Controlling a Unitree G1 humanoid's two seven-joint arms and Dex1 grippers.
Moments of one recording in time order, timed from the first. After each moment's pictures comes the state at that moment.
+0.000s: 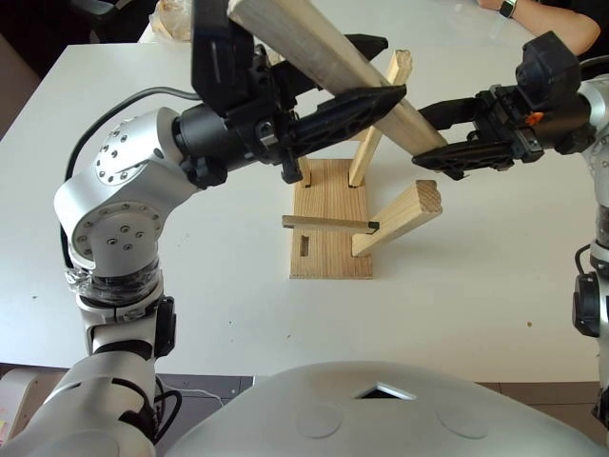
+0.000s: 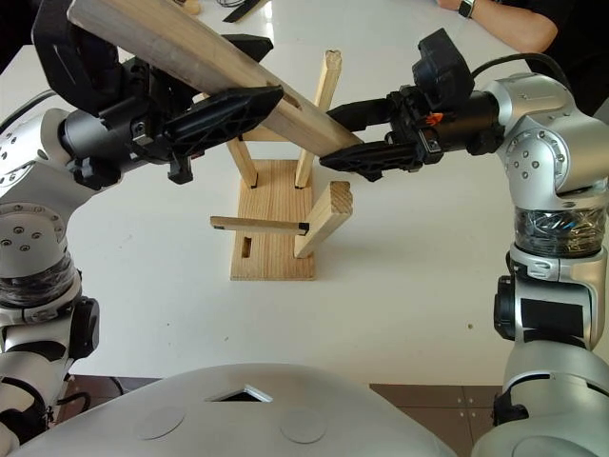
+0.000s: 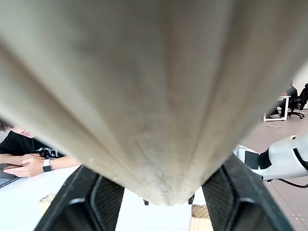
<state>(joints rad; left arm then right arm) -0.49 0.50 0.07 -0.59 -1.10 0.66 -0.64 -0.64 -0.73 0.00 -0.07 0.76 0.65 1.50</state>
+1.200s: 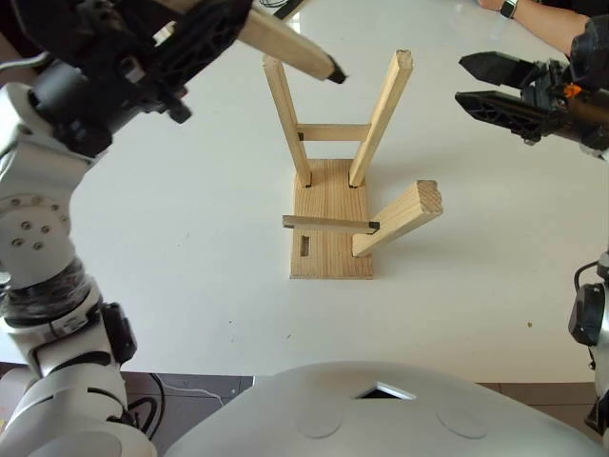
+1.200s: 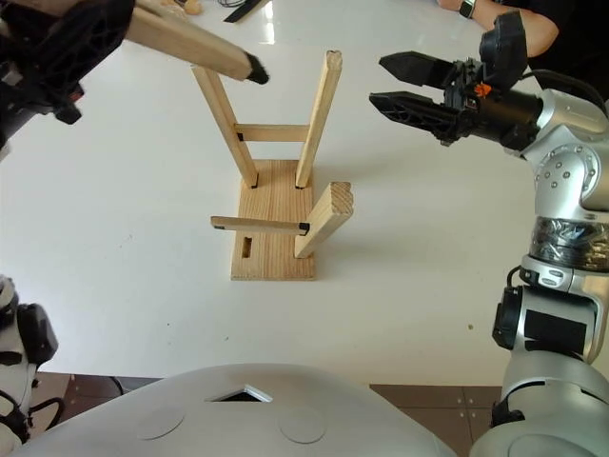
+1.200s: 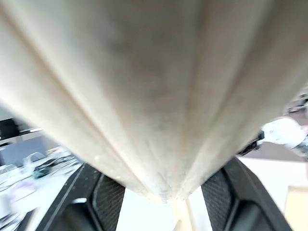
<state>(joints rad) -0.37 0.73 0.41 -0.53 -1.03 0.62 -0.69 -0.50 -0.72 -0.23 0.04 0.74 0.60 1.26</state>
